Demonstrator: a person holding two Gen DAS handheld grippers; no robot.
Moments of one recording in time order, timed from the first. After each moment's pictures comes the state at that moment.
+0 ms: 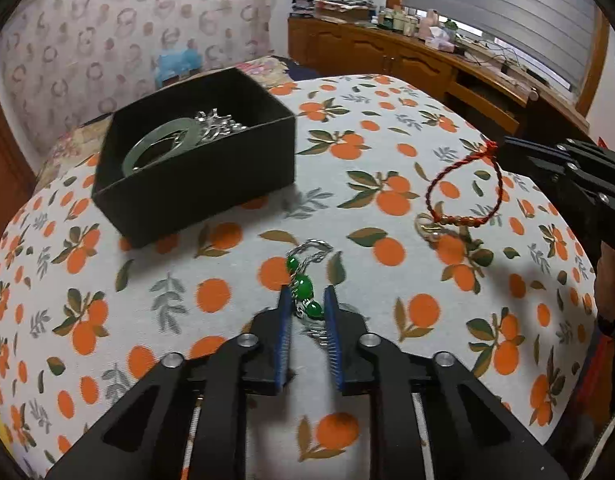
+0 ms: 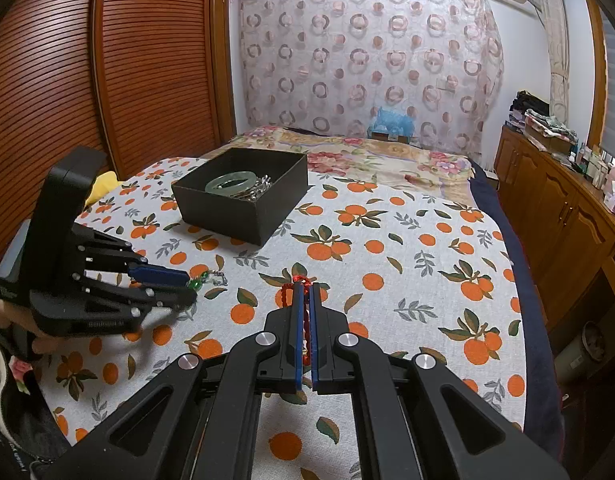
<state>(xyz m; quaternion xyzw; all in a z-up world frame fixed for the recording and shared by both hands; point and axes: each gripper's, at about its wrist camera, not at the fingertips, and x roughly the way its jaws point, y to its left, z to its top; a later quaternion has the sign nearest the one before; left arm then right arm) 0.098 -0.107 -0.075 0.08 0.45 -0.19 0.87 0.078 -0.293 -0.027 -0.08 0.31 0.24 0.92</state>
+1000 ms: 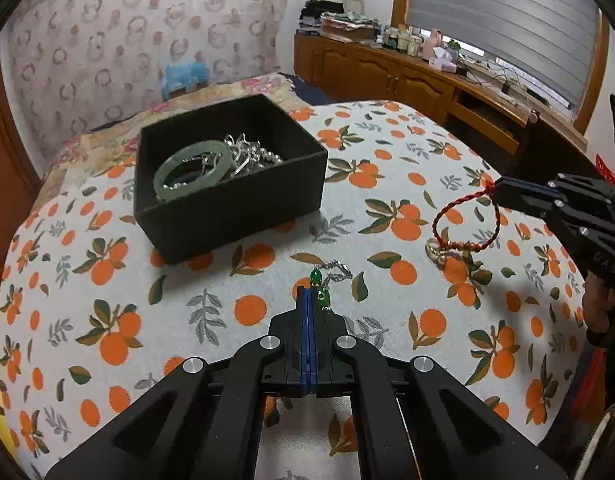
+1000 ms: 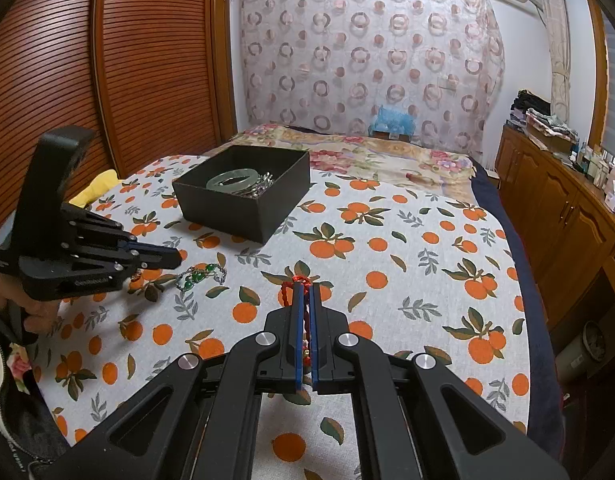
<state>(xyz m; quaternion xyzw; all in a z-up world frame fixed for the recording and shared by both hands) 0.098 -0.089 -0.055 0.07 0.42 -0.19 0.89 0.078 -0.293 -0.029 -0.08 0.31 0.24 0.92</state>
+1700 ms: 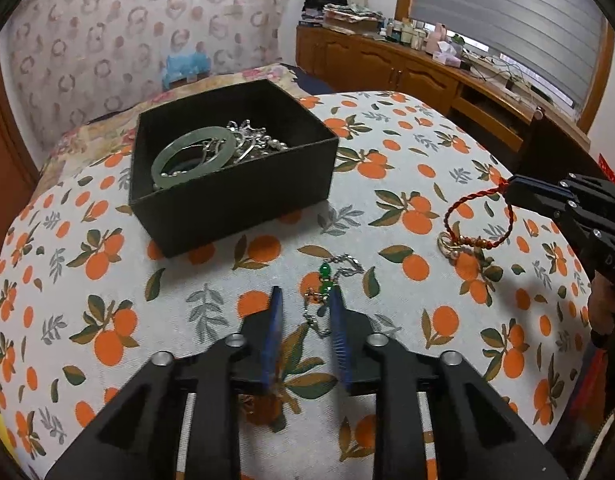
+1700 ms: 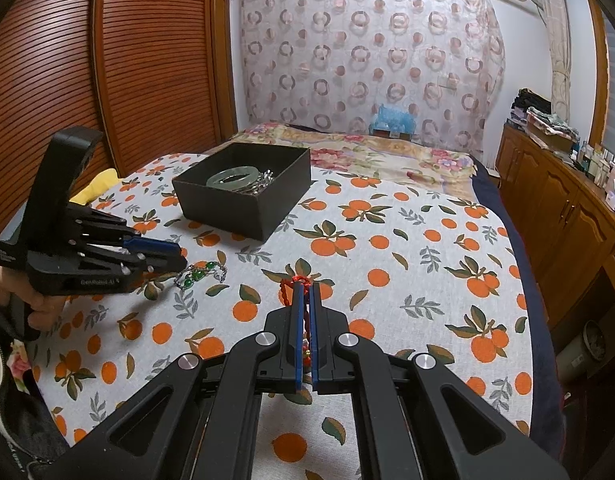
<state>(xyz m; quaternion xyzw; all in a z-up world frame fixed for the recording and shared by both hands) 0.106 -0.086 -0.066 0.07 0.44 -0.19 0.88 0.078 -0.291 -0.033 -0.08 0.32 0.24 0.91</state>
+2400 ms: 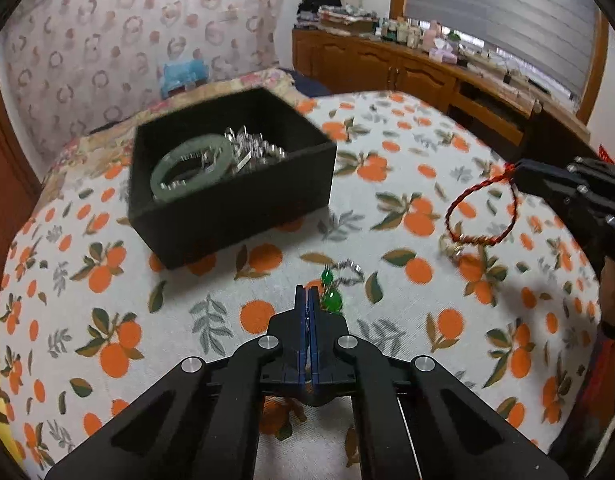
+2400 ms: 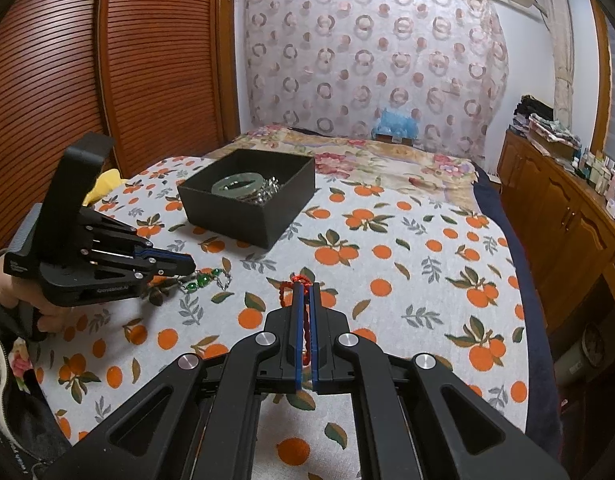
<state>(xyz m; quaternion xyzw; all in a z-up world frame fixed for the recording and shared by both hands) 0.106 -0.085 -0.060 0.08 0.42 -0.19 0.88 0.077 -0.285 -0.021 -0.08 0.31 0.24 0.92</state>
